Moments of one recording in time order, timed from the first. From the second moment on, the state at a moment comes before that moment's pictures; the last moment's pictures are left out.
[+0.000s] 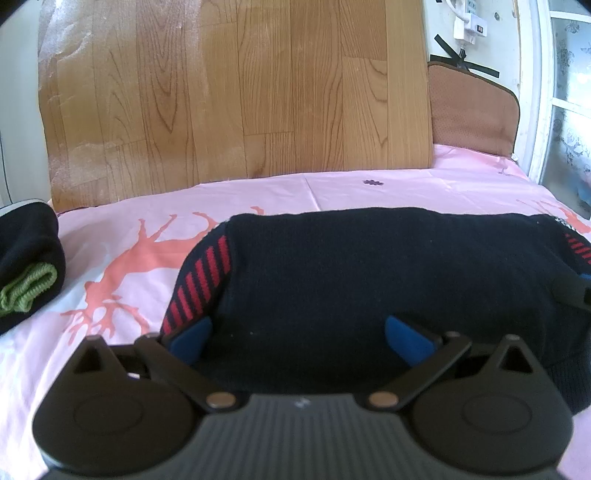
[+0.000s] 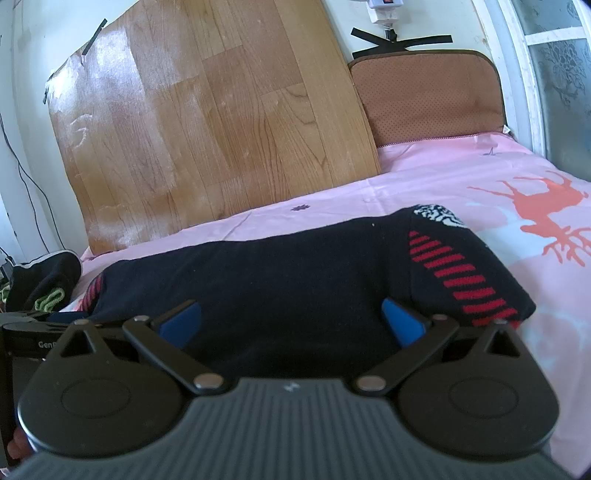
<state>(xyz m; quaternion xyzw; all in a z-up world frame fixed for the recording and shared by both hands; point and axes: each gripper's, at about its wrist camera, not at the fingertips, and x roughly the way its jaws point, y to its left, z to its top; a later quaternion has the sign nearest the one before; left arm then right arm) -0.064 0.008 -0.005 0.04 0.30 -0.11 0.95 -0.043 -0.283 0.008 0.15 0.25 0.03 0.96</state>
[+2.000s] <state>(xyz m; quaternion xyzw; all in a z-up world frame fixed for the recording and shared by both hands) -0.099 -0.025 0.014 0.02 0.32 -0.05 0.95 -0.091 -0.298 0.020 0.18 0.24 -0.01 0.95</state>
